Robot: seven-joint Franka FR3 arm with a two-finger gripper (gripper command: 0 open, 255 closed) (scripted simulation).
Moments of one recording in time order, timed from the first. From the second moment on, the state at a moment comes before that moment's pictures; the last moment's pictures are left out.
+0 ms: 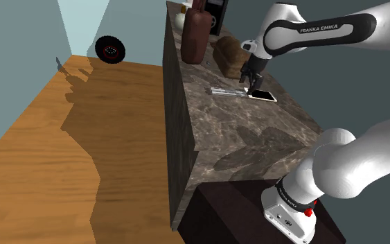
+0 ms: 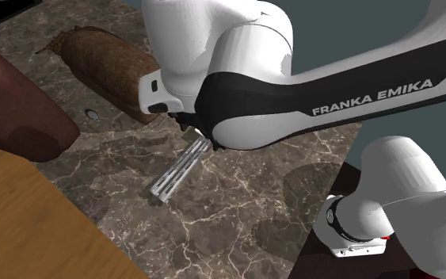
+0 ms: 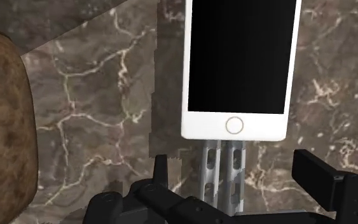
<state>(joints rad) 0.28 -0.40 -0.47 -2.40 -0.23 2.06 -1.16</state>
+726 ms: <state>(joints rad) 0.28 -0.38 -0.48 -2.45 -0.23 2.12 -1.17</state>
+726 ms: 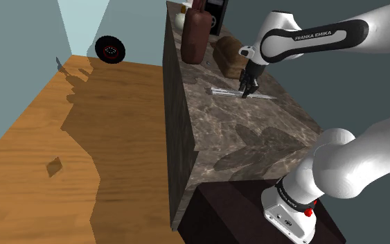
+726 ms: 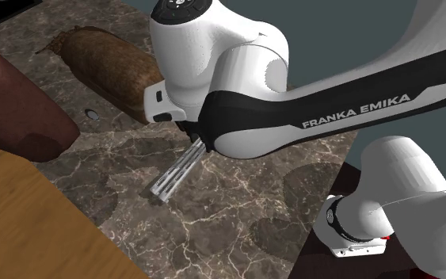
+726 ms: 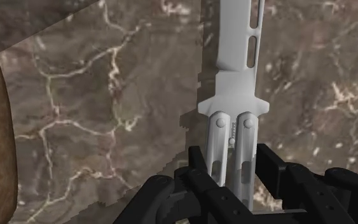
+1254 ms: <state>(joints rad) 0.28 -0.39 -0.47 -2.42 -0.23 2.08 -1.17</state>
